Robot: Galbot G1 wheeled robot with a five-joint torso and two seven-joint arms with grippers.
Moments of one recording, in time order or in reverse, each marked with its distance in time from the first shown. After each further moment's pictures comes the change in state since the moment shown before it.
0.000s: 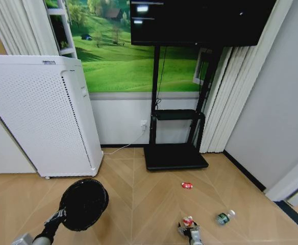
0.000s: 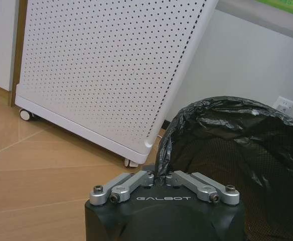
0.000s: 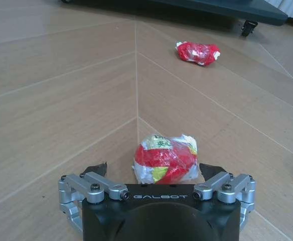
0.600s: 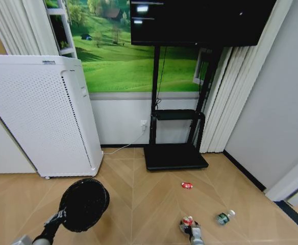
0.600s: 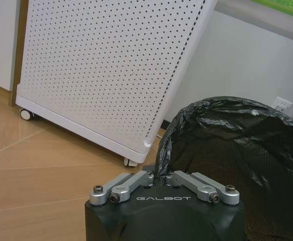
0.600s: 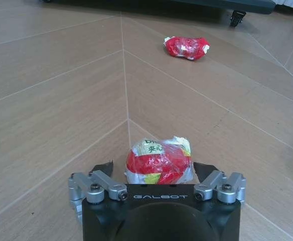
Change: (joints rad) left arm 0.031 -0.003 -0.008 -0.027 -0.011 -0.003 -0.003; right arm 0.024 0.011 0.011 -0.008 0.053 -0.031 0.020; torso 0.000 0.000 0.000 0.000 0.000
